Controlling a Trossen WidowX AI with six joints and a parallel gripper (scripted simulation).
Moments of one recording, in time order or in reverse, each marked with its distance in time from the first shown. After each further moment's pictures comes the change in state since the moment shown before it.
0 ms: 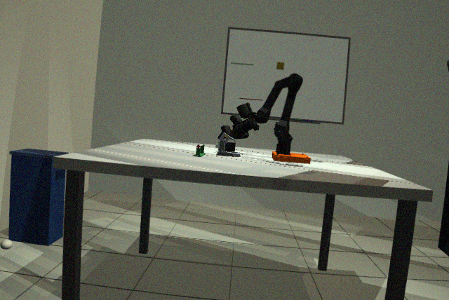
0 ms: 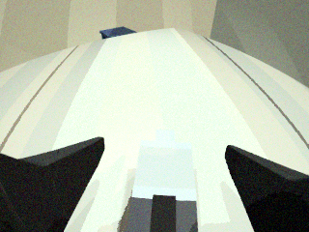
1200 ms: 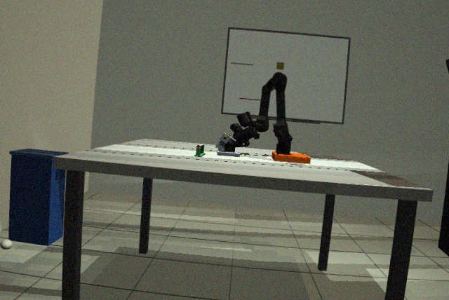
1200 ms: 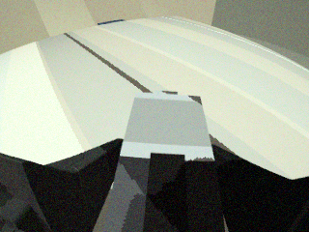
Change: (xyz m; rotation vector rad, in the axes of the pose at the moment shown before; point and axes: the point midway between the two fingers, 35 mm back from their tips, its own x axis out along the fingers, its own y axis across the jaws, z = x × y) arm 0.015 -0.002 -0.044 -0.007 0.014 -0.008
